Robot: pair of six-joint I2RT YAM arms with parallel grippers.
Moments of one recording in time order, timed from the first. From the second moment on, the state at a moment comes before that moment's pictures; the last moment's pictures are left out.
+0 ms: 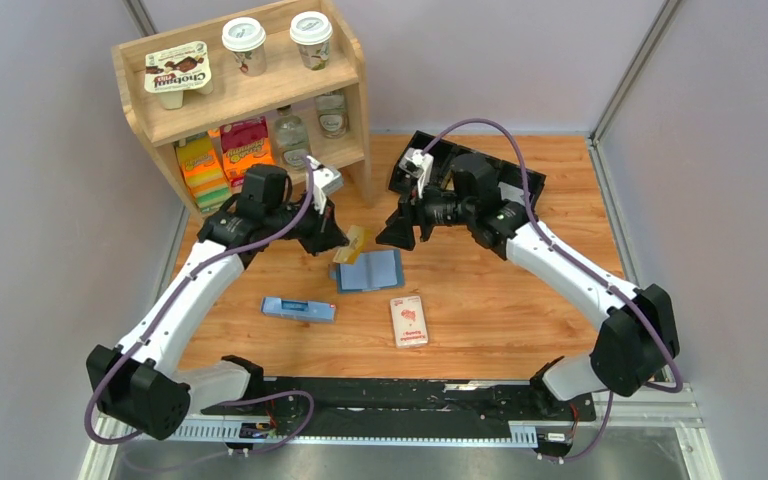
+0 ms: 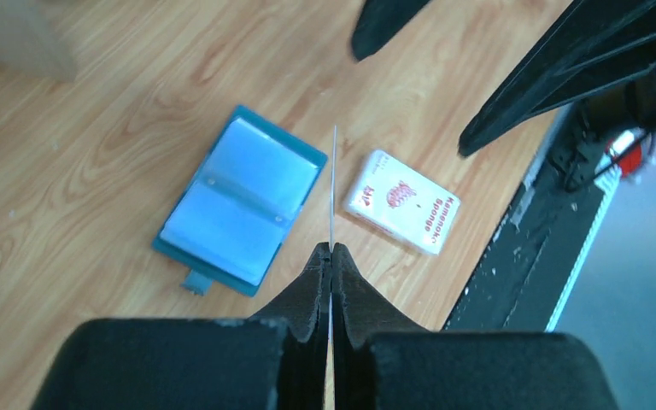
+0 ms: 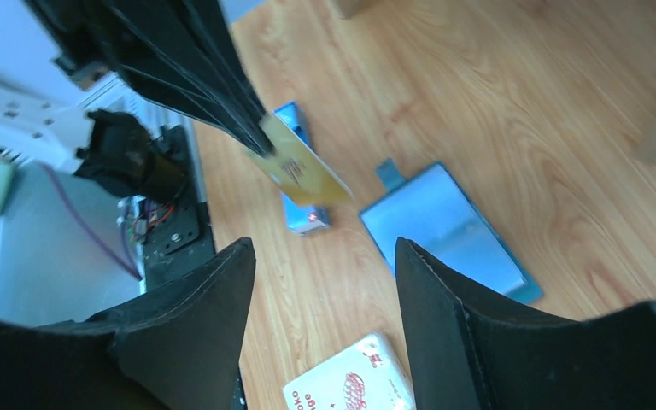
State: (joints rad) left arm -0.35 1.17 1.10 -0.61 0.64 0.08; right arm 0.59 1.44 1.17 -0.13 -0.70 0.16
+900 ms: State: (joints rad) left arm -0.52 1.20 1.19 -0.68 0.58 0.20; right arm 0.63 1.57 1.35 -0.38 -0.94 -0.06
